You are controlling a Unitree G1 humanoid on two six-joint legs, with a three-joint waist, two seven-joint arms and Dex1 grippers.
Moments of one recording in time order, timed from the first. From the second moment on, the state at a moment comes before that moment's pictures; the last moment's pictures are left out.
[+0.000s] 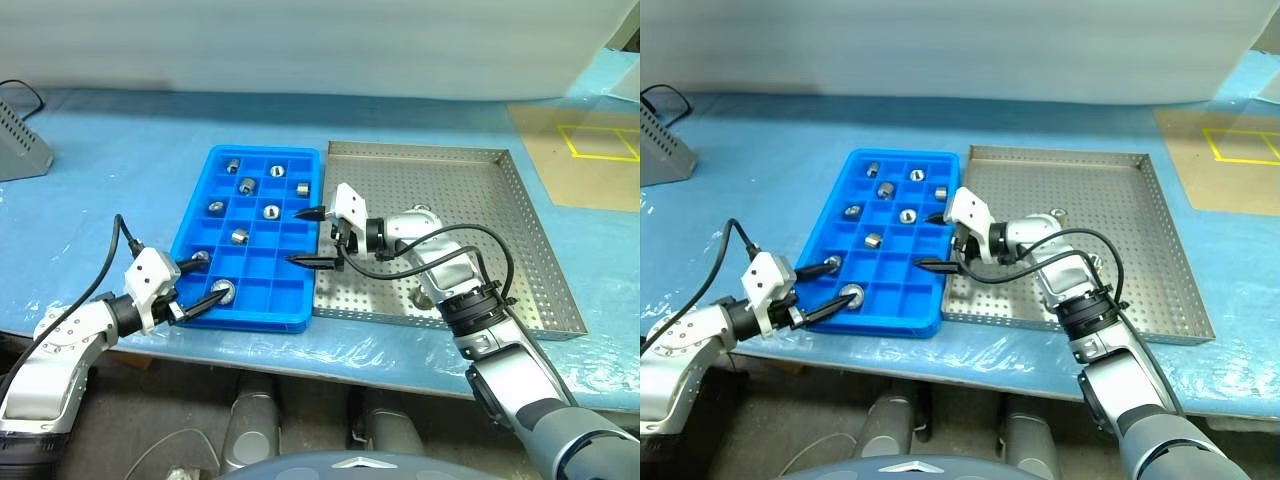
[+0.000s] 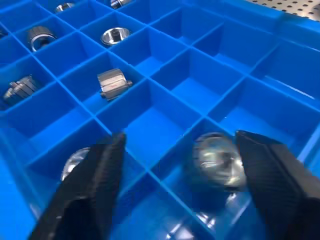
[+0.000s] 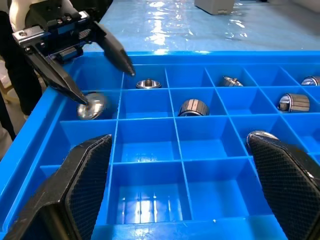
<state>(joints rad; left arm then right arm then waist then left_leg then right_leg) 0.09 0.68 0.18 -0.22 -0.33 0.21 -0.90 -0.69 -0.31 0.30 0.19 0.17 0.27 1.06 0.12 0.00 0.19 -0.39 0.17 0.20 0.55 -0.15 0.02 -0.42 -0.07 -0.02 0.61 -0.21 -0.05</state>
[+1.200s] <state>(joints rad) -0.51 0.47 -0.18 -0.08 -0.35 0.36 -1.06 -0.21 -0.78 0.08 -0.14 0.23 0.46 0.98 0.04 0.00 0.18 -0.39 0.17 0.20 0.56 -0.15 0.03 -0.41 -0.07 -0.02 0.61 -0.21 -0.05</state>
